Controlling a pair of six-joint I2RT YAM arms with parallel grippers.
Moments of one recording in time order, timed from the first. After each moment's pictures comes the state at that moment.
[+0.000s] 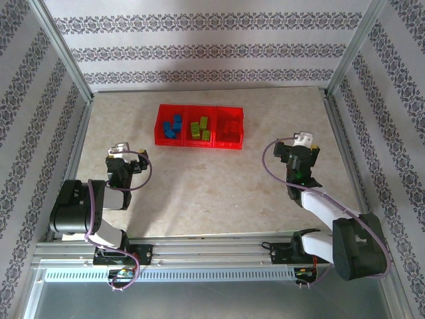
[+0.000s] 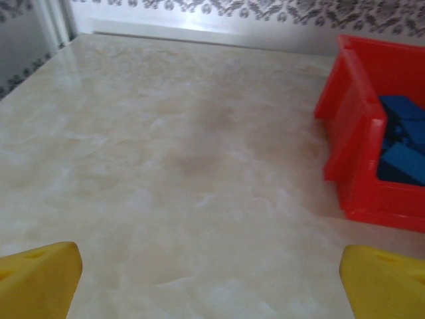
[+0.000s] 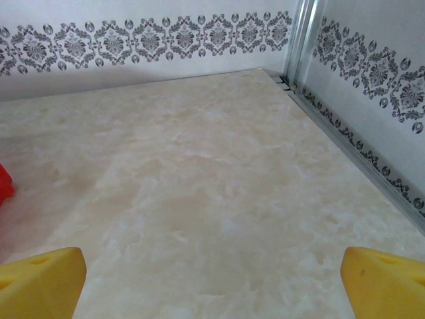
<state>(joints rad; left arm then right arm) 0.05 1.56 0.26 1.00 -0.06 -0.10 0.15 1.18 0.40 0.46 0.38 0.13</state>
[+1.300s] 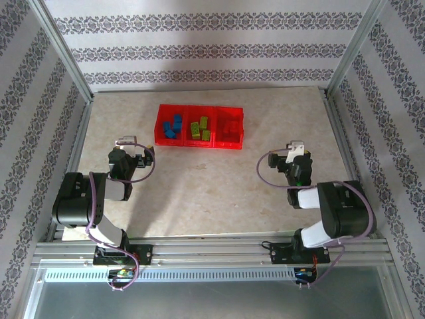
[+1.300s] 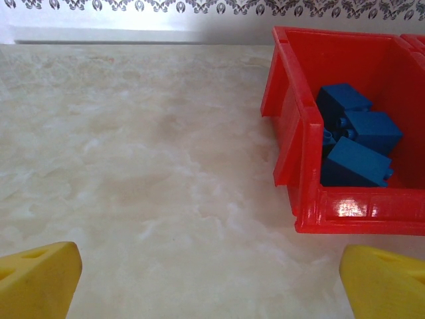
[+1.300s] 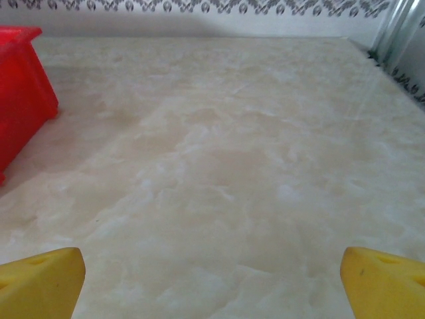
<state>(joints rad) 0.05 1.60 0.38 0.89 0.07 -0.03 0.03 1.51 0.27 0.91 0.05 0.02</state>
